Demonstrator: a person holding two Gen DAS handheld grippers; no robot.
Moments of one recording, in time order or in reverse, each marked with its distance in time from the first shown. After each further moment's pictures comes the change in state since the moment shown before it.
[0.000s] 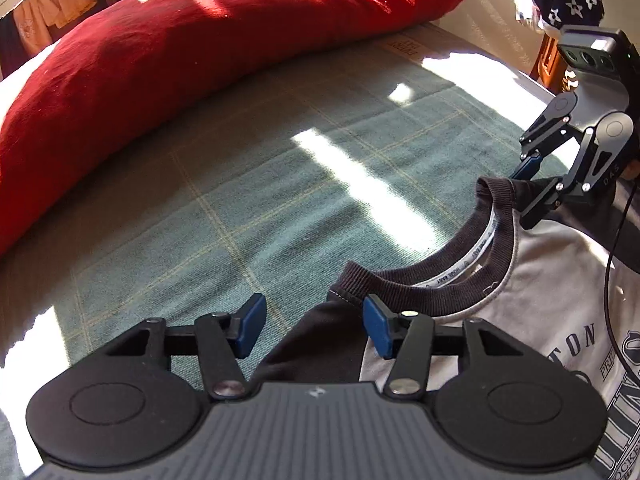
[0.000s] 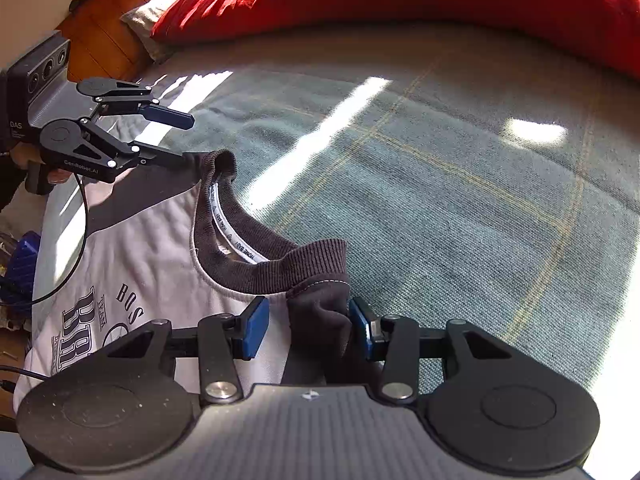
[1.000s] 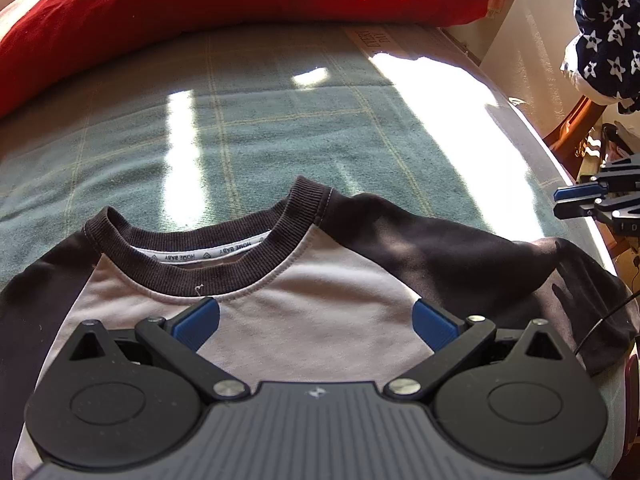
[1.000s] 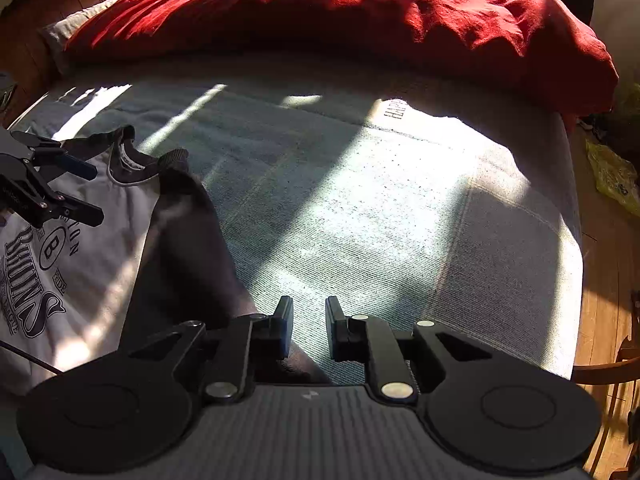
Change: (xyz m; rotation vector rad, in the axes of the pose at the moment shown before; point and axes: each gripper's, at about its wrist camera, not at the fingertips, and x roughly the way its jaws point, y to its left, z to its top) left arm 0.005 -0.164 0.044 -0.430 0.008 0.054; right arm -0.161 -0.022 -0.126 0.028 -0.097 -0.380
